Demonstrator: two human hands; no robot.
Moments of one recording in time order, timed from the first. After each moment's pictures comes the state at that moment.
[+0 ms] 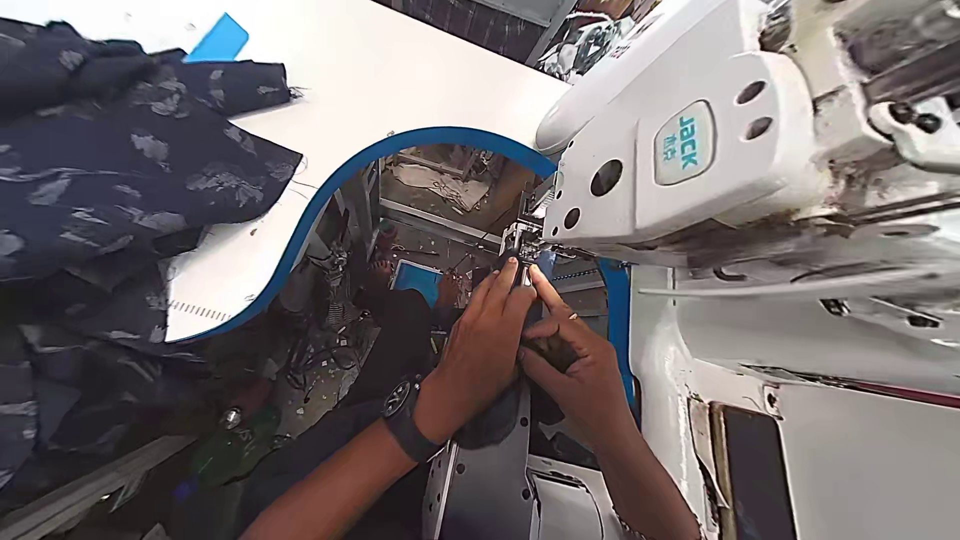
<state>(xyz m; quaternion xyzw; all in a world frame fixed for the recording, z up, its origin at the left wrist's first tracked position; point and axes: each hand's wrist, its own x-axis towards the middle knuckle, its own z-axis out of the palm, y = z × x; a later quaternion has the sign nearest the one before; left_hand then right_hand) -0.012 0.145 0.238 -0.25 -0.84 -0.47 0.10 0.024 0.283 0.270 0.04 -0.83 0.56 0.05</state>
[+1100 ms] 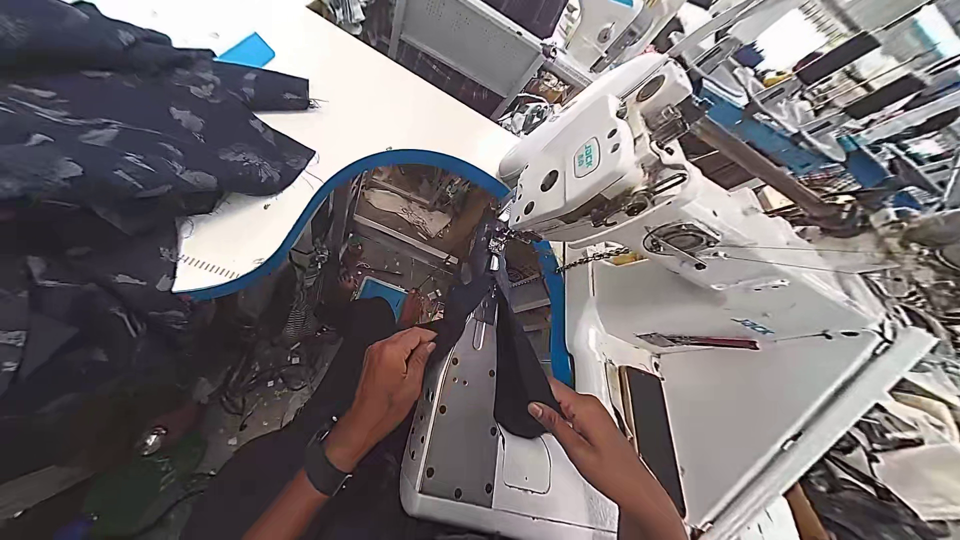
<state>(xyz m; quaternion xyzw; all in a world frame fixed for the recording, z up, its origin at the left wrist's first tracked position) 0.064 0.070 0.213 -0.14 -0.79 -0.59 0.07 0.126 0.327 0.313 0.05 -0.96 0.25 -0.10</state>
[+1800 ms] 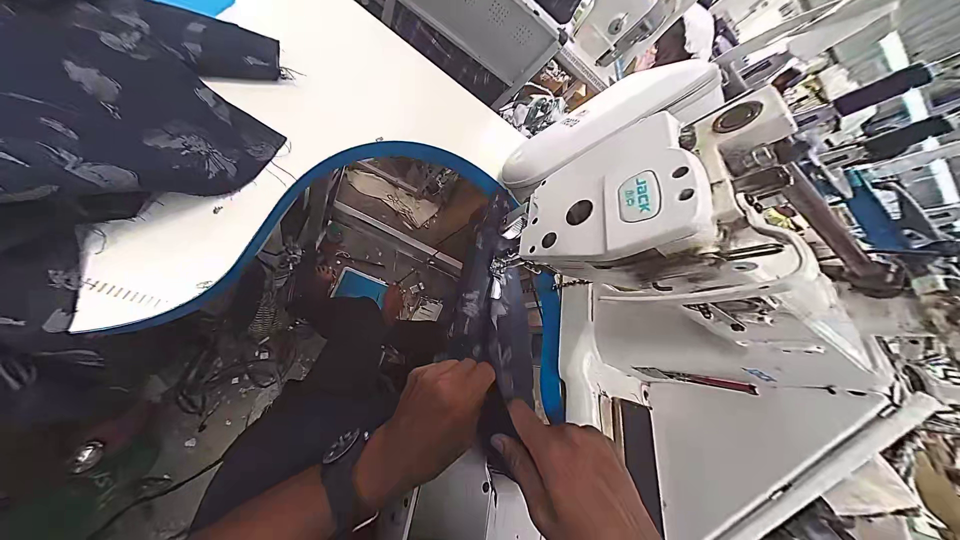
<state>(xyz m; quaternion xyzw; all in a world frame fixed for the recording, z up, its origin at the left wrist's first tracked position) 0.037 0.123 0.230 -0.29 -0.78 -0.52 0.20 0.088 0.239 0.366 0.09 -0.98 -0.03 -0.14</state>
